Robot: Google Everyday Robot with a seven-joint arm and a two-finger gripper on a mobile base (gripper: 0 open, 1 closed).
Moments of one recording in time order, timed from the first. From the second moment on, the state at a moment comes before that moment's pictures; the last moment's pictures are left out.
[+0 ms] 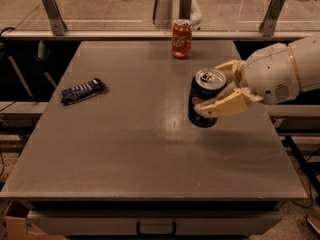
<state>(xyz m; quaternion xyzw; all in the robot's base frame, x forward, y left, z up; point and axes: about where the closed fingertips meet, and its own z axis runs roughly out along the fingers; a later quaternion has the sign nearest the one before) 0.459 -0.096 0.945 -0.59 0.64 0.26 0.41</state>
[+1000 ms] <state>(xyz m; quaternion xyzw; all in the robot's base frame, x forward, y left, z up) 0.576 0.044 0.925 -0.64 0.59 0.26 0.41</state>
